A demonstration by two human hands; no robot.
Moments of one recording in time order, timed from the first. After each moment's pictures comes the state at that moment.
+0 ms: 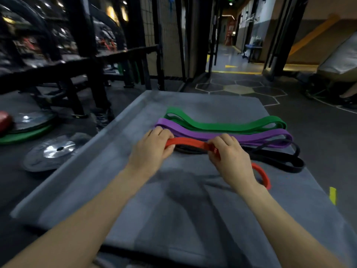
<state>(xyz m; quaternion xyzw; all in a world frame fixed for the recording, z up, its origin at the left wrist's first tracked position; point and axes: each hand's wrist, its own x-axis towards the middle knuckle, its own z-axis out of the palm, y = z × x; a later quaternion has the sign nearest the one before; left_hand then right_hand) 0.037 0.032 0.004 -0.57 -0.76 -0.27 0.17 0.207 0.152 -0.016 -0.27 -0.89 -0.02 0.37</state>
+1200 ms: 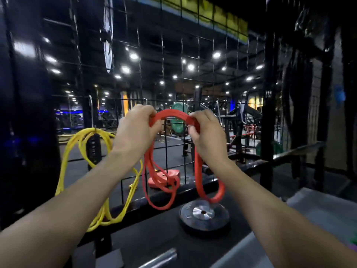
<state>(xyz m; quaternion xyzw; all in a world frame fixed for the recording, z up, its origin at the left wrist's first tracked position) -0.043 -0.365 0.318 -0.16 -0.82 -0.22 0.51 -0.061 -0.194 0.289 0.16 -0.77 0.25 0.56</state>
